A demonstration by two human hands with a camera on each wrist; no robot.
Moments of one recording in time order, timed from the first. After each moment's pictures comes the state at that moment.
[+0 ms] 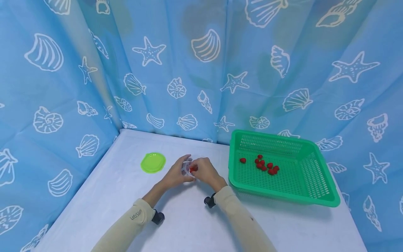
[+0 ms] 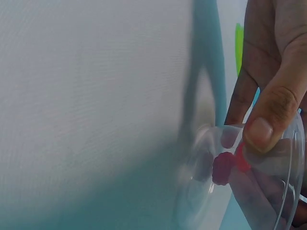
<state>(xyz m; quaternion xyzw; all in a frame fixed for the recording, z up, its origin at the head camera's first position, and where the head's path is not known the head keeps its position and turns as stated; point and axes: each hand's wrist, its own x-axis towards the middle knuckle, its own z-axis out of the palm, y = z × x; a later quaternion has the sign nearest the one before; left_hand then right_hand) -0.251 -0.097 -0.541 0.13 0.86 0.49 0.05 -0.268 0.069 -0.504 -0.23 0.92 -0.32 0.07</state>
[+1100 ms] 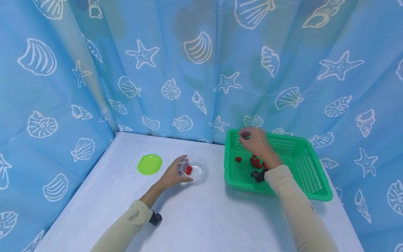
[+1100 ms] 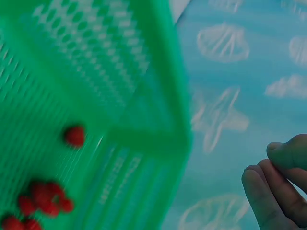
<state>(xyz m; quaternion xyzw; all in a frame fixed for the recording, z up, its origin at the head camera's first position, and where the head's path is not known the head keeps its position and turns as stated) -0.251 -0.094 -0.541 0.12 0.86 0.49 0.06 -0.292 0.242 -0.390 -0.20 0.92 -0.32 -0.12</state>
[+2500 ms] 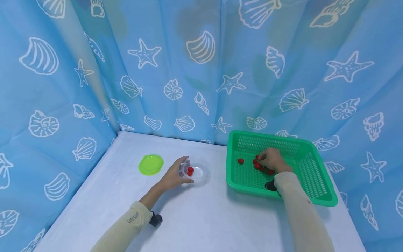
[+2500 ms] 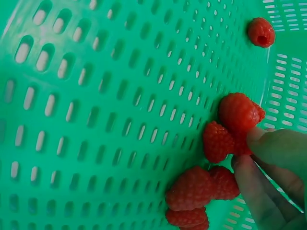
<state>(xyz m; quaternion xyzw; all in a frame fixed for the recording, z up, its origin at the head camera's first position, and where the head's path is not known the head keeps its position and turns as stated) -0.249 -0.095 -0.541 0.12 0.87 0.48 0.06 -0.327 0.330 -0.490 -0.13 0.96 -0.23 0.08</state>
